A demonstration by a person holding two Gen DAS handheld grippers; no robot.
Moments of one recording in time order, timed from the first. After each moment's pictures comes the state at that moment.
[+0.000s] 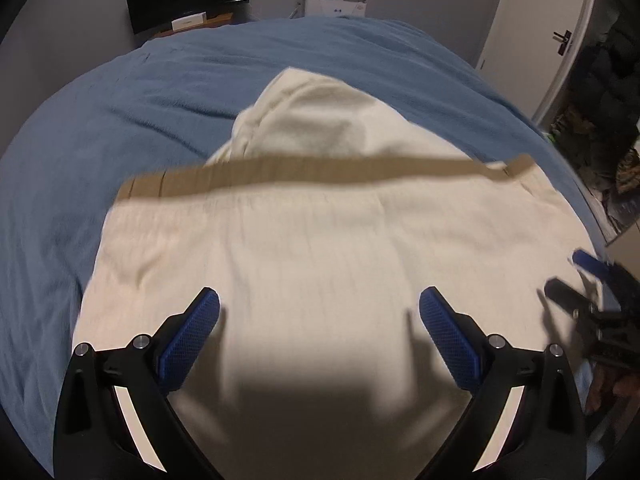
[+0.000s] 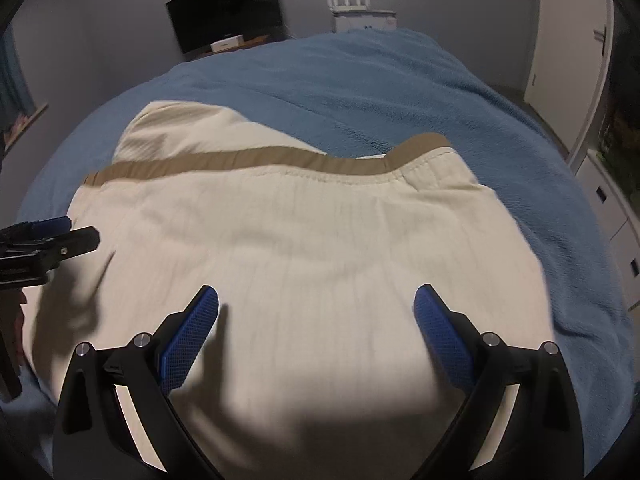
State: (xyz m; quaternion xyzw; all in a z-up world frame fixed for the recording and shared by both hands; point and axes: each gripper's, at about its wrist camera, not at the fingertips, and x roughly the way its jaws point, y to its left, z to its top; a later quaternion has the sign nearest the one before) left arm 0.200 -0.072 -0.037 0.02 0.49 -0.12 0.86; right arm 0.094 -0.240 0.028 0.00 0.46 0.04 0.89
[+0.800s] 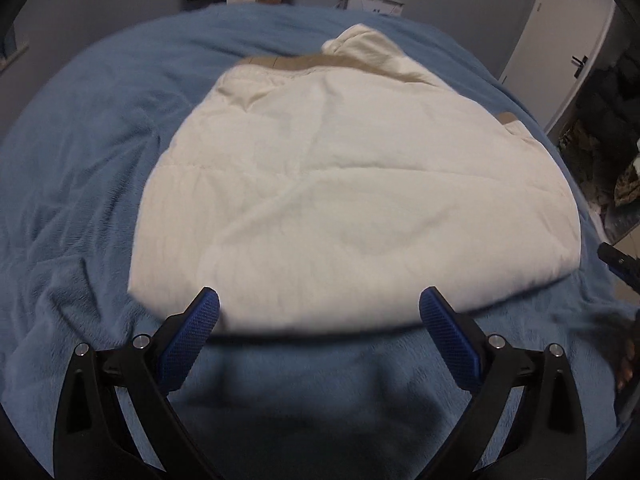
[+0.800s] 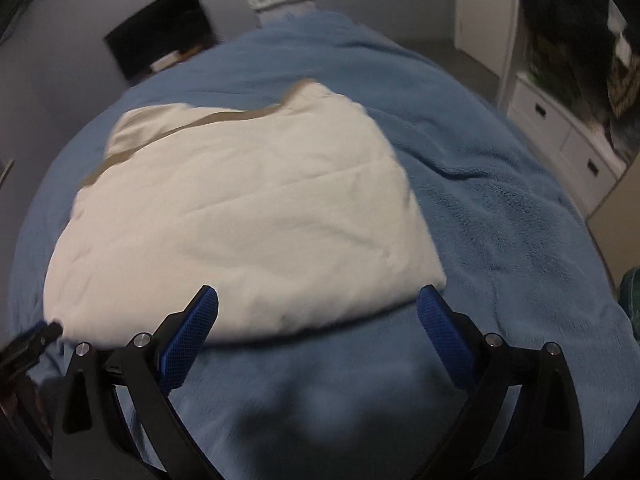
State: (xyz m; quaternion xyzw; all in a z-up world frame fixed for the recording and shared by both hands) left arm 0.037 -0.001 -0.039 -0.03 0.50 -0.07 0.87; right arm -0.060 -0.297 0.063 0.09 0.47 -0.05 0.87
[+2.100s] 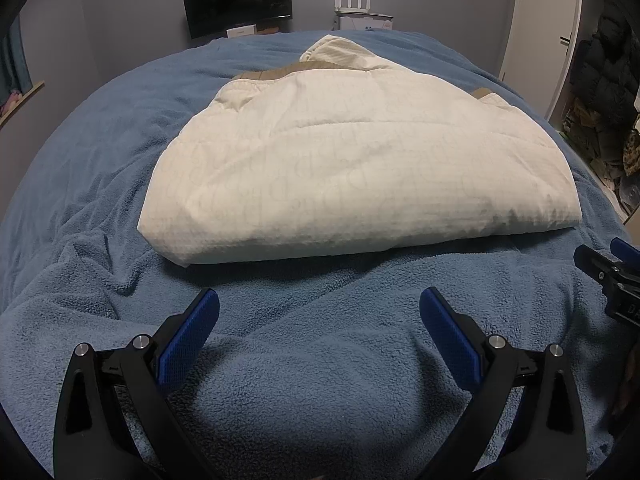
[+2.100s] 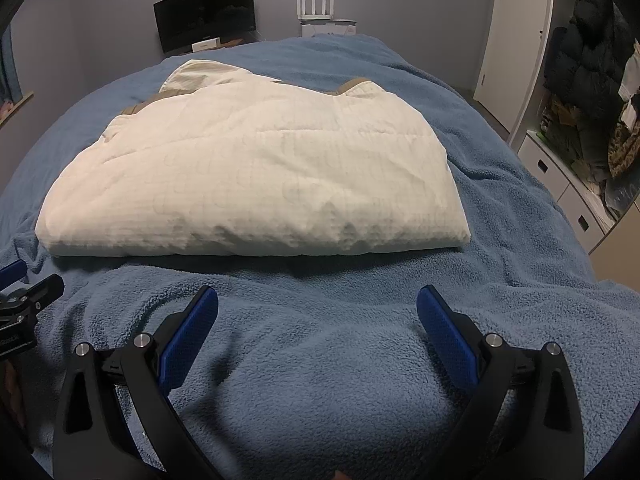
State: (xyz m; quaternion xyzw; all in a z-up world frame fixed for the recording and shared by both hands) left arm -0.029 -0.043 -0.047 0.02 0.45 -0.04 0.89; right arm -0.113 -0.225 0.037 -0.01 0.44 -0.04 0.90
